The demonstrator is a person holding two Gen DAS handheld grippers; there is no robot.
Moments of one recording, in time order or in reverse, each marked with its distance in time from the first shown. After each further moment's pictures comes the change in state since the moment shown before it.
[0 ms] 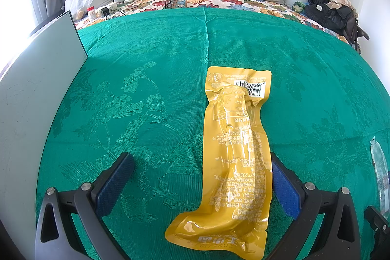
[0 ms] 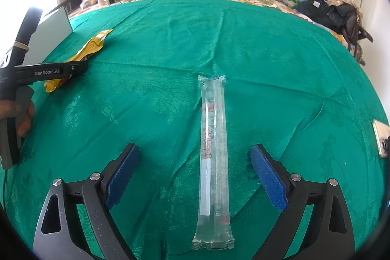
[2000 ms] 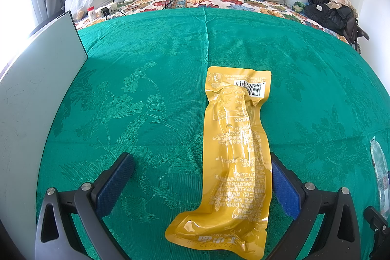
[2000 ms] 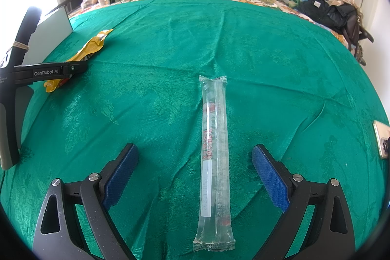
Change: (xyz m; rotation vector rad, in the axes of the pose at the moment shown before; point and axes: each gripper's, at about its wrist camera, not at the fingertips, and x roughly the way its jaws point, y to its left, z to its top) left arm 0.000 -0.001 -0.001 0.000 -0.001 -0.001; right arm 0.000 0.000 0.000 0.000 0.000 -0.001
